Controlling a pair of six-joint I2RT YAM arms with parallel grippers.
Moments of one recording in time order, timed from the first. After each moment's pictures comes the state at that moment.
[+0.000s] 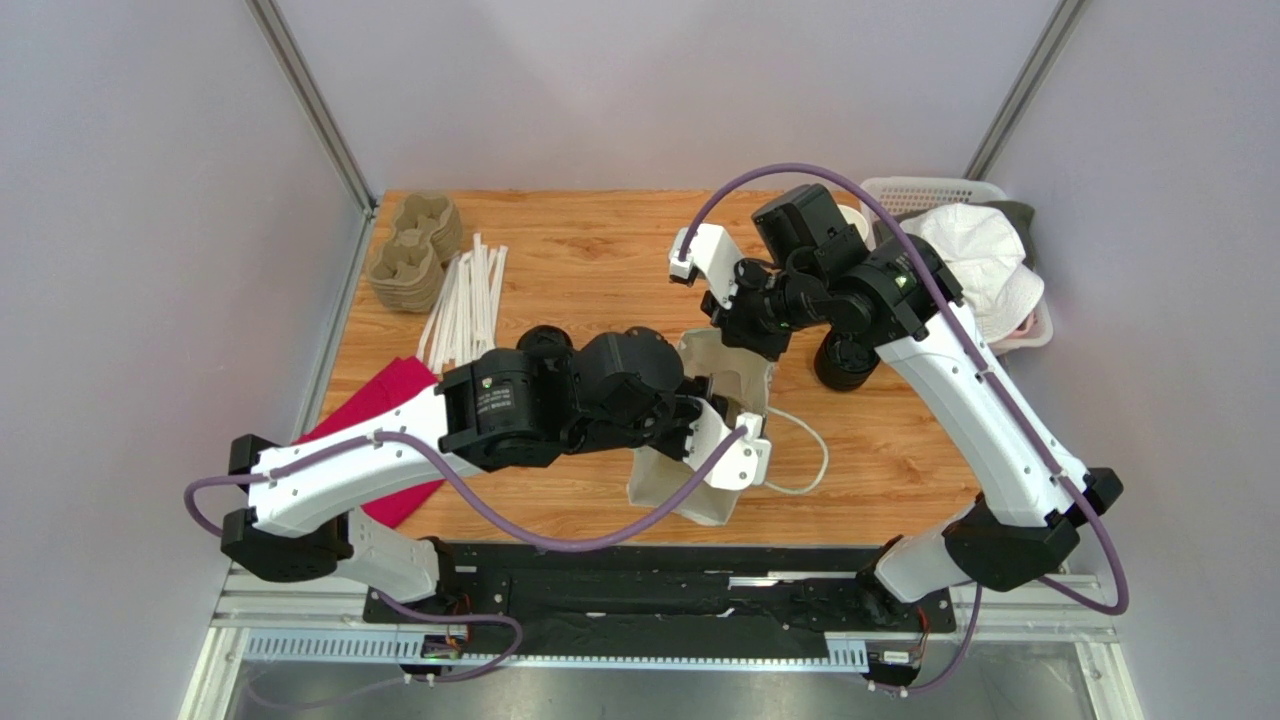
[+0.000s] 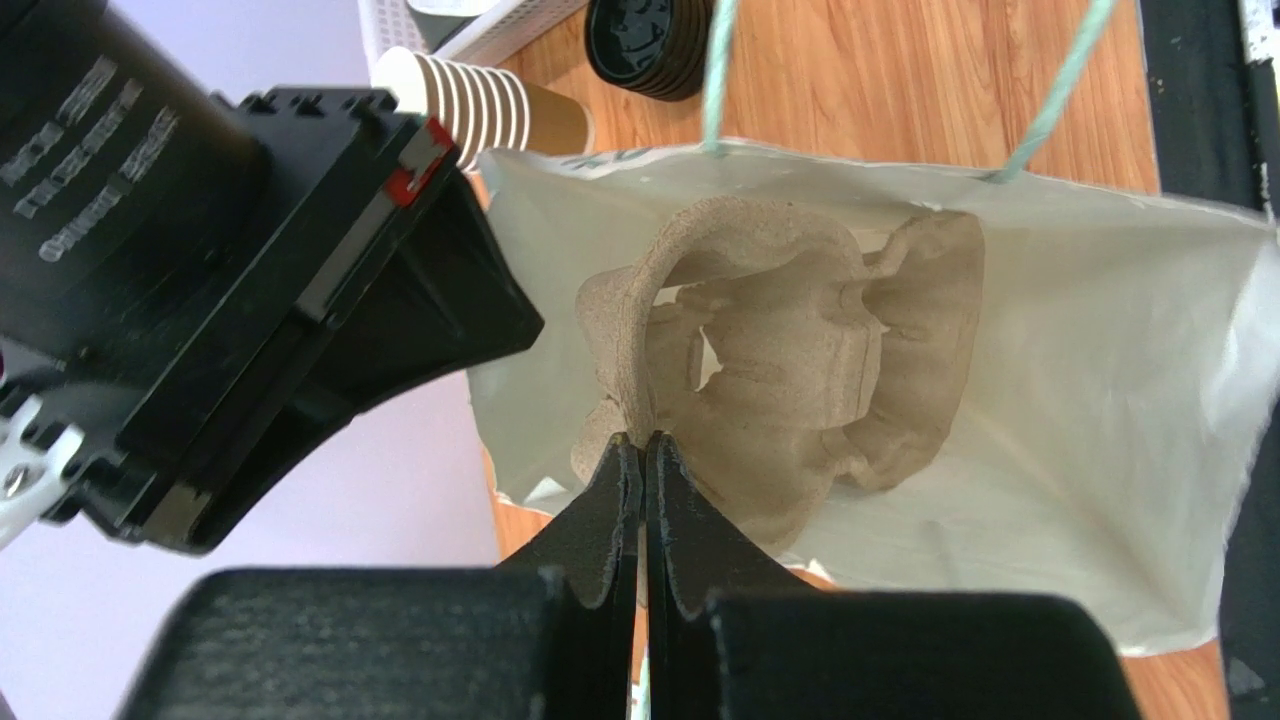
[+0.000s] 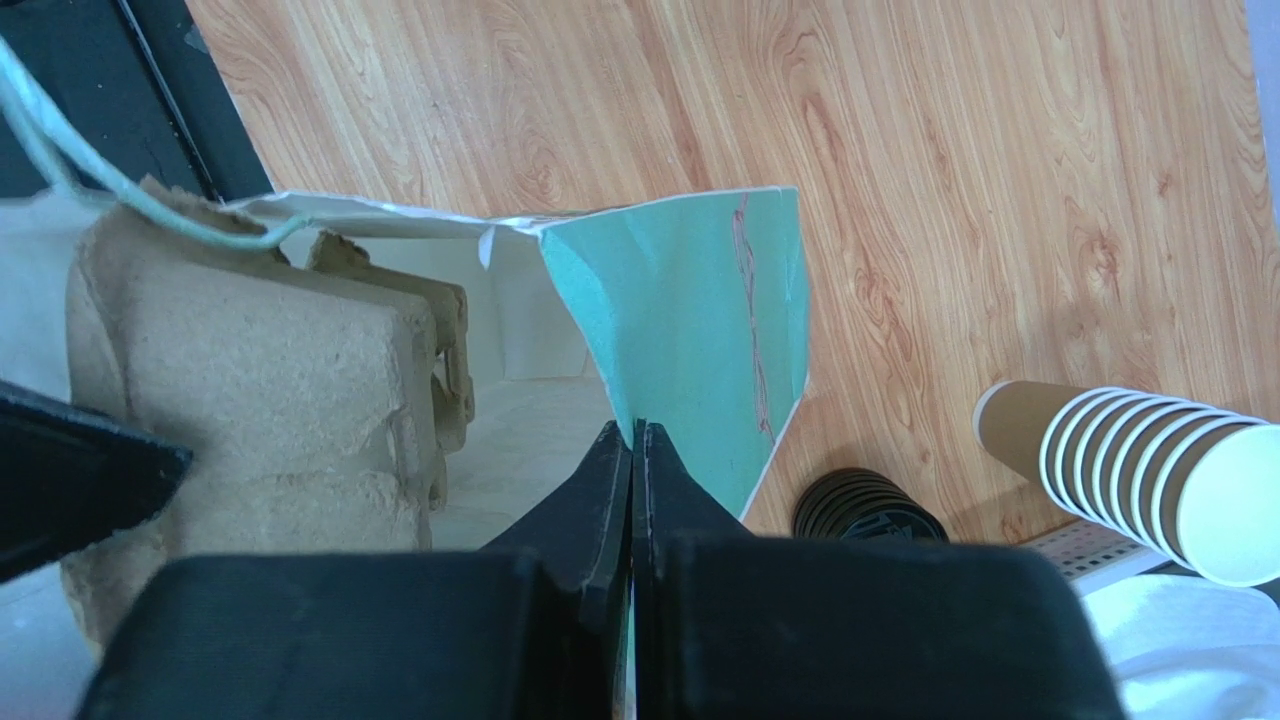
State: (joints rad) left arm -1.34 1.40 1.74 -0.93 -0.18 0.82; right arm 0.71 1.47 1.93 -1.32 -0.21 -0.48
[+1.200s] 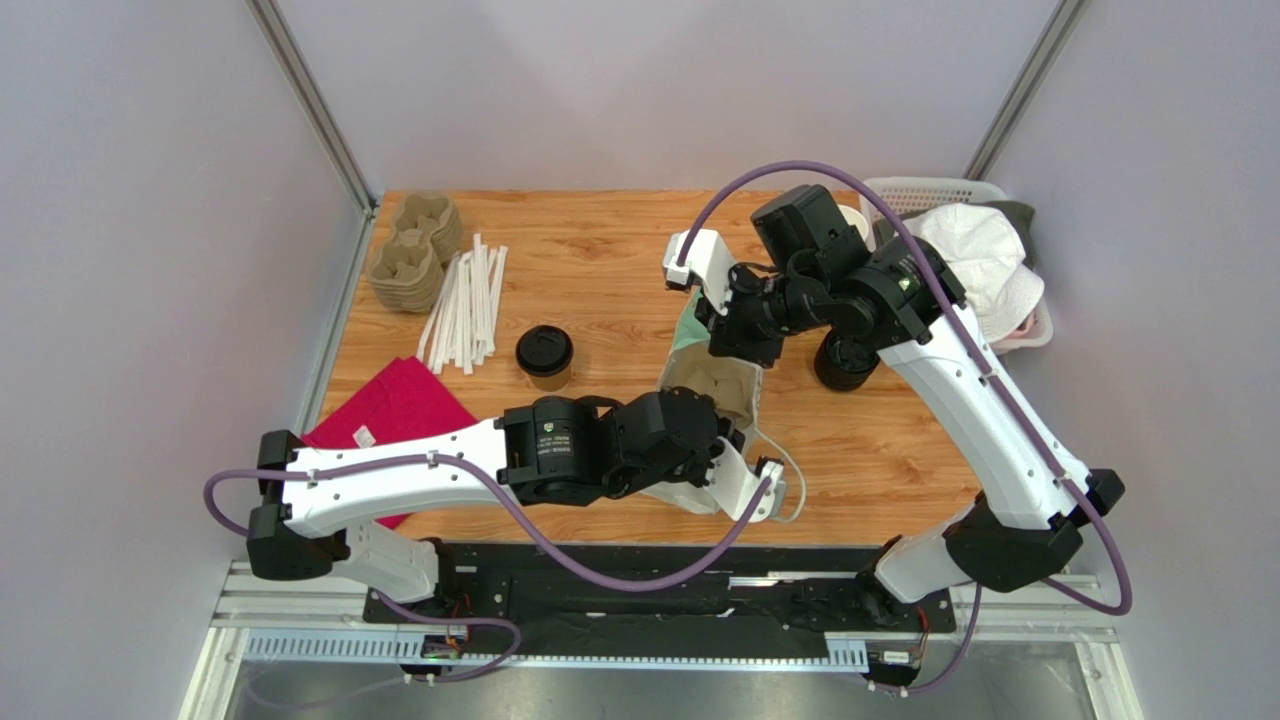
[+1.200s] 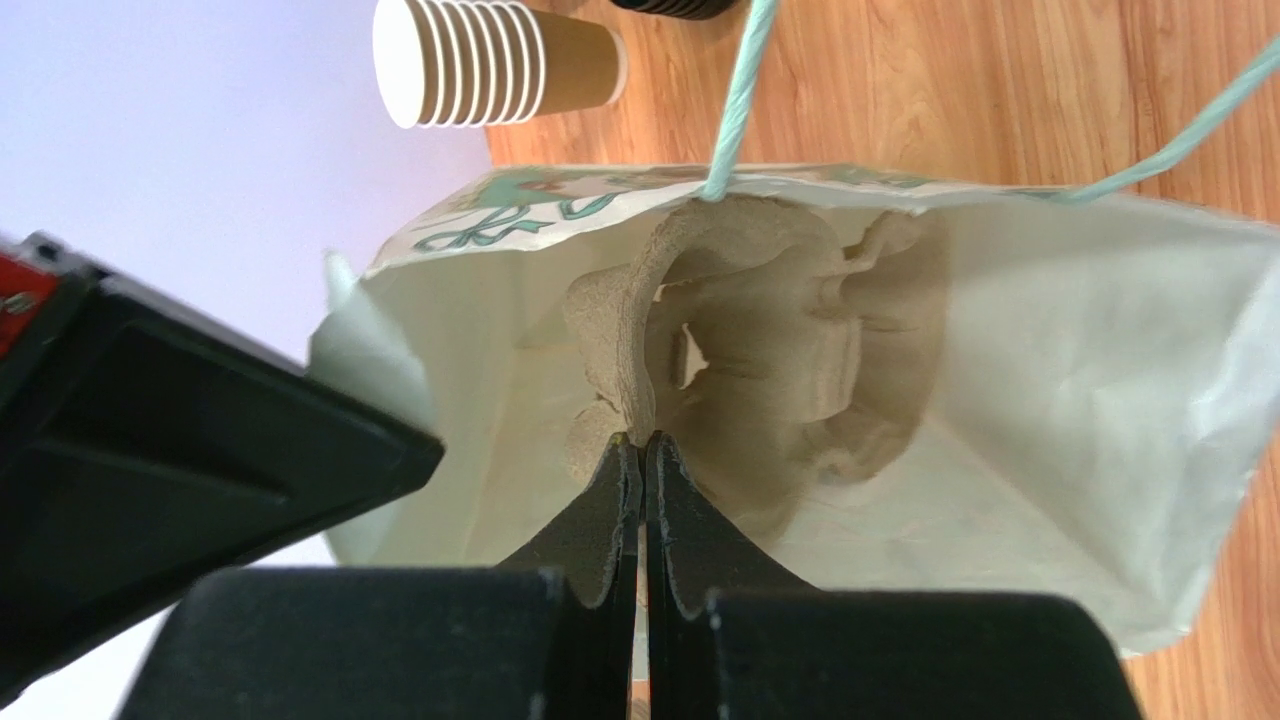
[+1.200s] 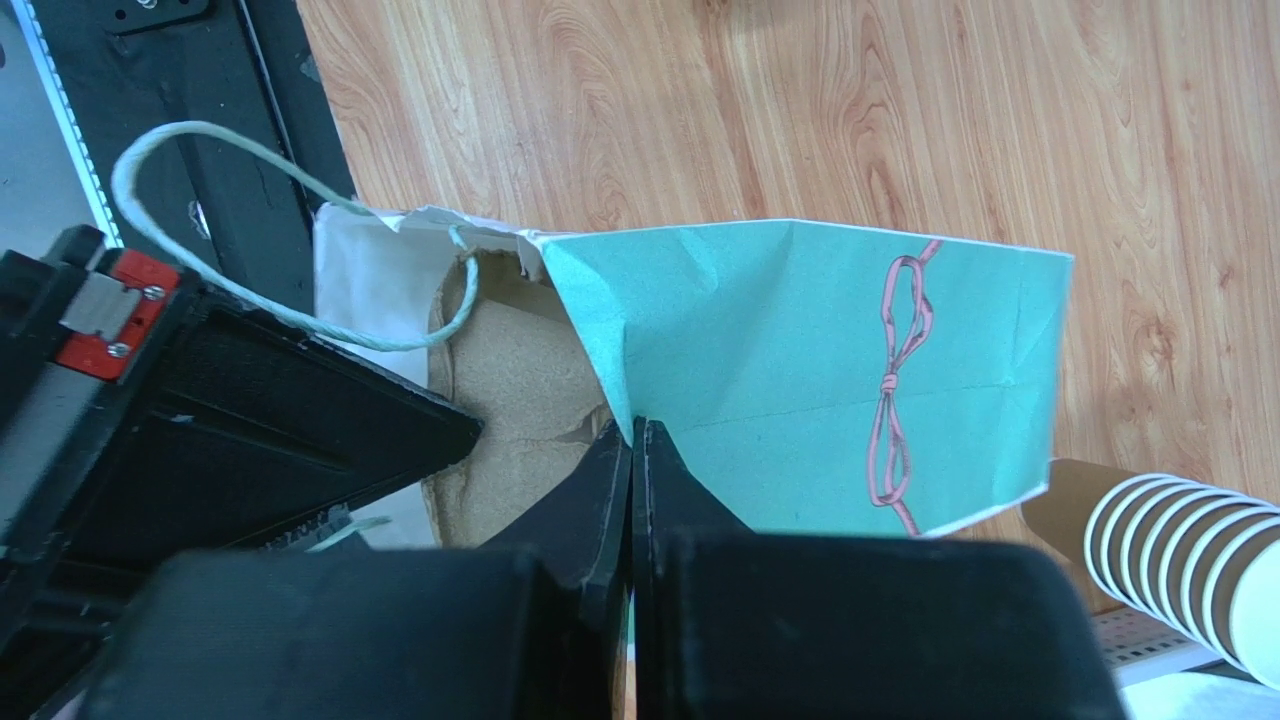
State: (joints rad) left arm -1.41 1.39 1.46 -0.68 -0.40 0.93; right arm 0.73 1.47 1.95 -1.32 -0.31 -0.49
